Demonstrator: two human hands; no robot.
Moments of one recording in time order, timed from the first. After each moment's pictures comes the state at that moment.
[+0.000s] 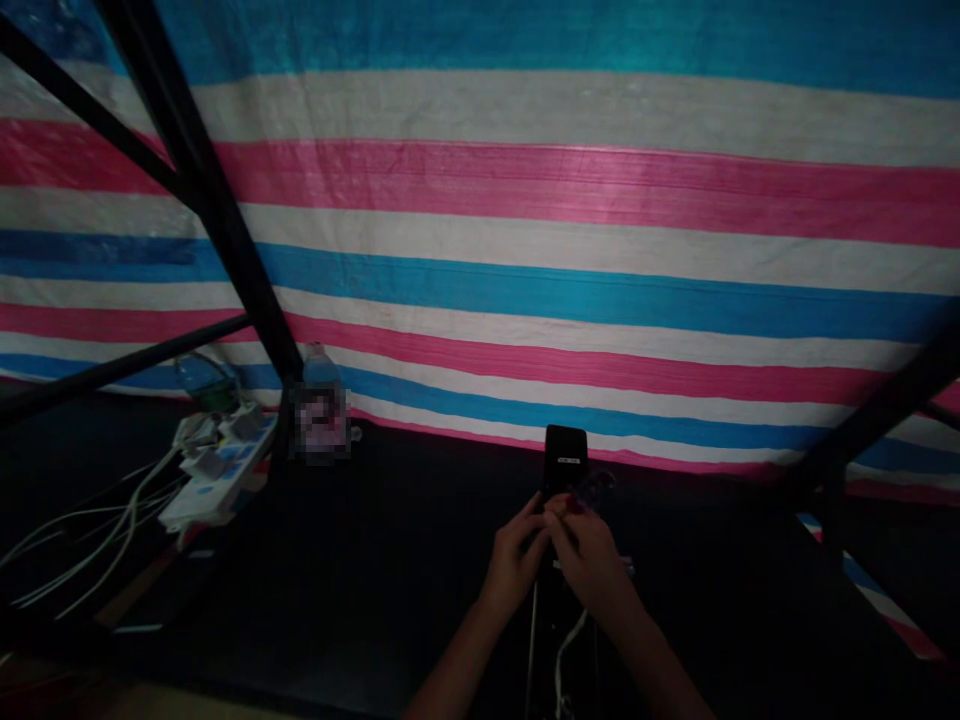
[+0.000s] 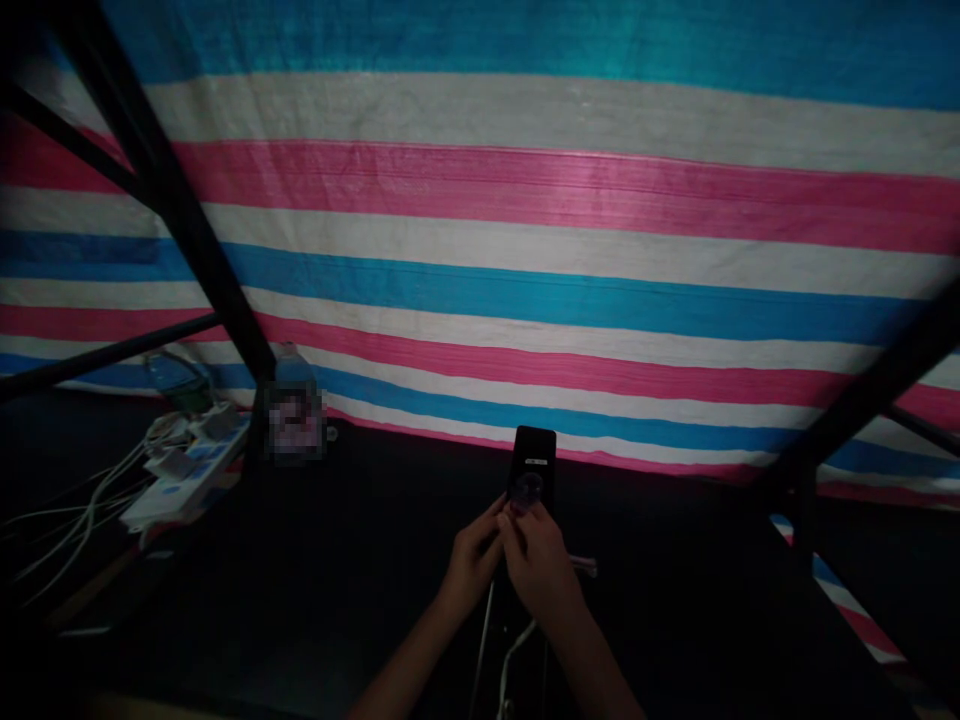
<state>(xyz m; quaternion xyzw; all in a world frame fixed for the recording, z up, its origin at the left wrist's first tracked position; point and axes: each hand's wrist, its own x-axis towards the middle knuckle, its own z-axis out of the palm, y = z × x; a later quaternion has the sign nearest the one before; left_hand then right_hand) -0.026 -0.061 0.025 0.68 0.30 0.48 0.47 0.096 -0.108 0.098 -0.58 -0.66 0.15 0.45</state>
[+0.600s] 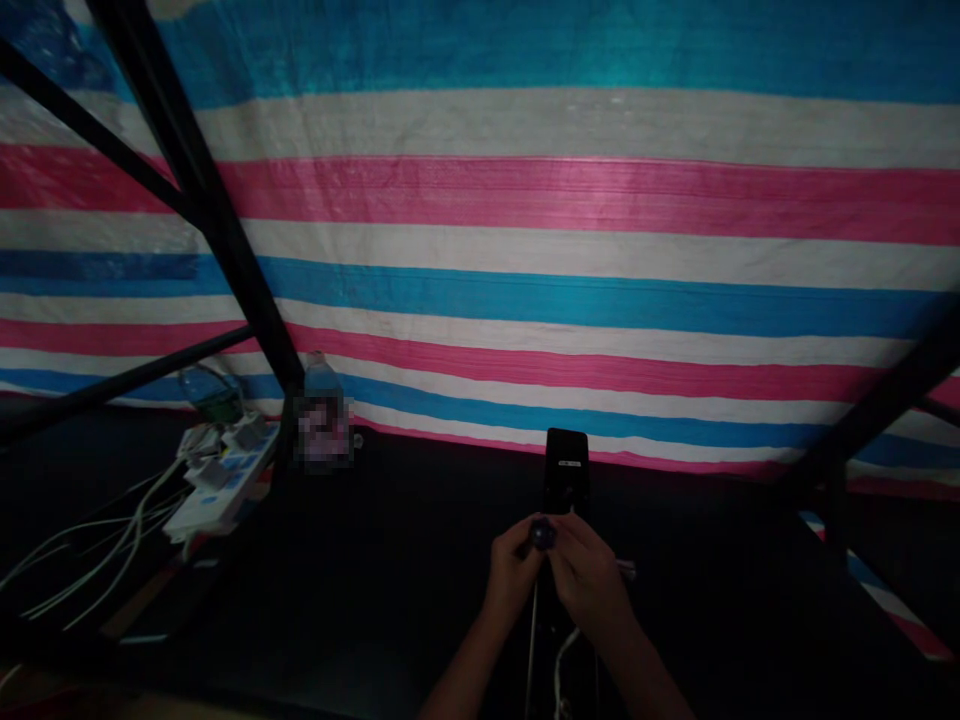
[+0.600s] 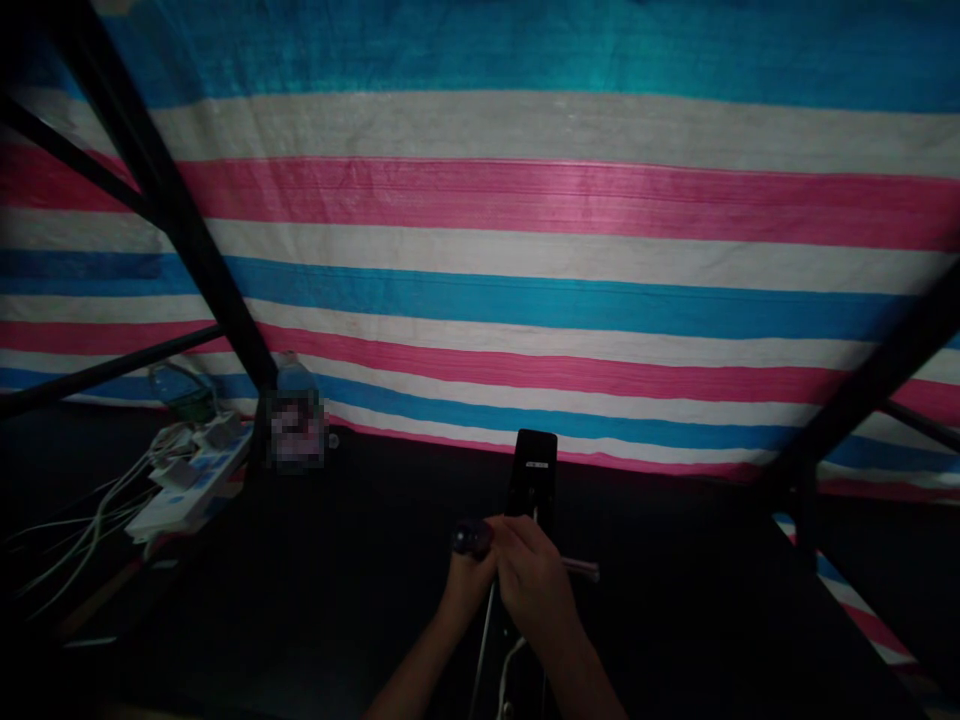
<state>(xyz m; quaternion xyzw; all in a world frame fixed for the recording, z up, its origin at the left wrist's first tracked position) -0.021 -0.063 0.013 0.61 0.36 0.52 0.48 0.086 -0.121 0.101 -0.47 -0.72 0.06 0.51</state>
